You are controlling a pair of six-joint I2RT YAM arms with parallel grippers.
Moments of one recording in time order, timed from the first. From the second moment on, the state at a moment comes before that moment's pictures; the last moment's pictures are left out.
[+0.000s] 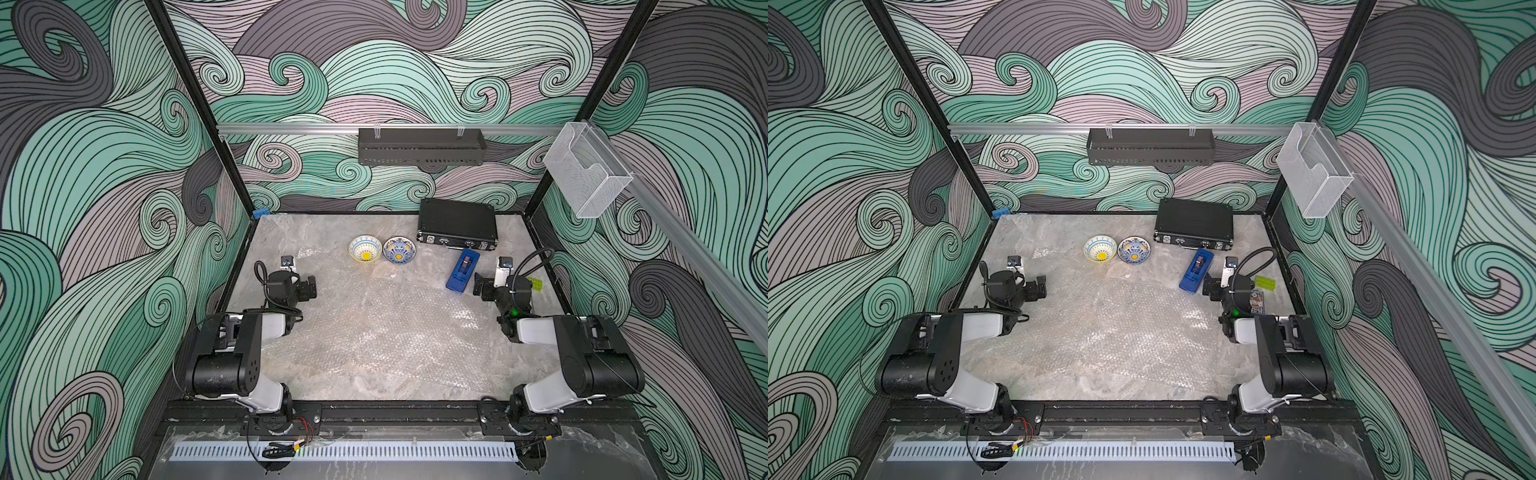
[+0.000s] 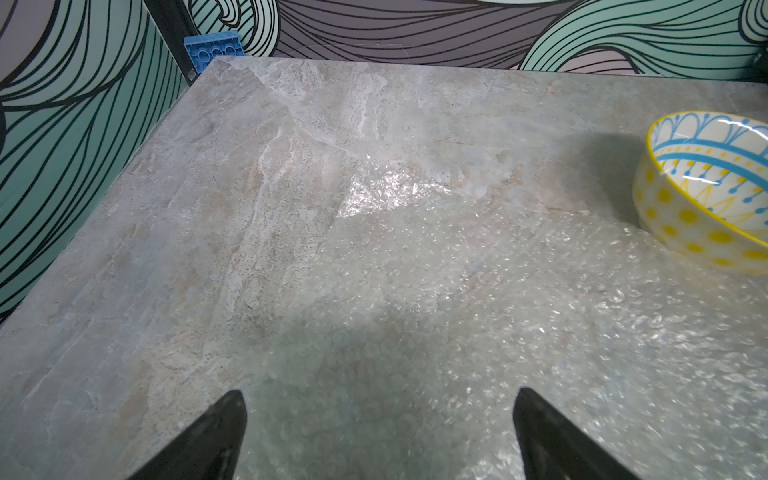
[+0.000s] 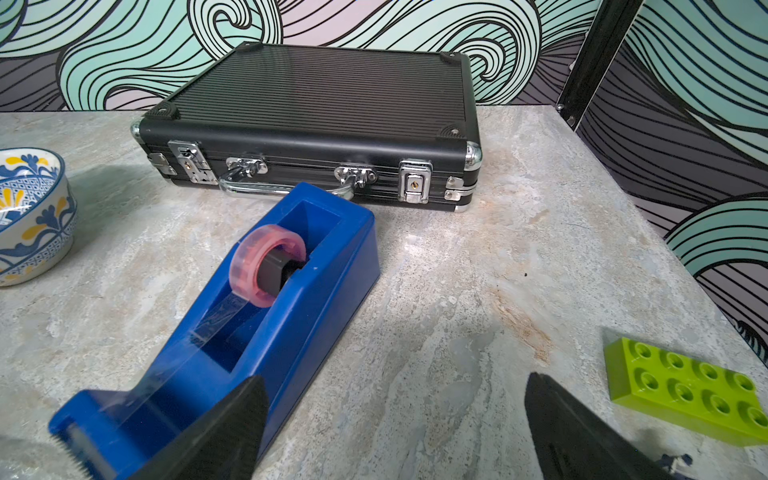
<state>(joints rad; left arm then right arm) 0.05 1.52 0.46 0.55 -0.04 -0.02 0.02 1.54 0.39 0.75 0.05 -0.02</state>
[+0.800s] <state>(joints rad) 0.05 1.52 0.46 0.55 -0.04 -0.02 0.02 1.54 0.39 0.75 0.05 -0.02</state>
